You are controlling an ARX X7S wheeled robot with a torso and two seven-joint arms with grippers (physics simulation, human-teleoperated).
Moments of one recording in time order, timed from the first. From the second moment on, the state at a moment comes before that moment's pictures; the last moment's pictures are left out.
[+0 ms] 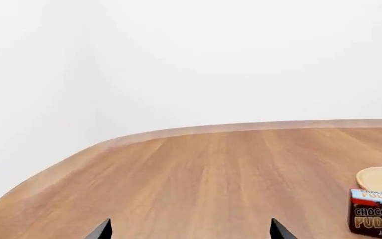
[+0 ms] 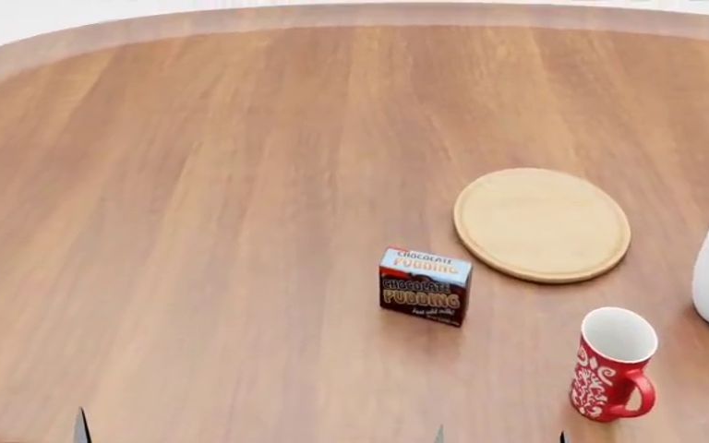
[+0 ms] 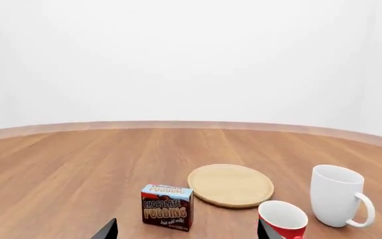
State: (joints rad) left arm 0.15 -0.17 0.15 0.34 -0.02 -0.03 -0.34; right arm -0.17 0.17 -0.16 -0.37 0.09 0.04 0.25
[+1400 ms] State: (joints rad) left arm 0.14 -0.21 0.19 0.33 -0.06 -0.03 -0.38; right arm -0.16 0.21 -0.22 -0.36 0.08 0.04 0.29
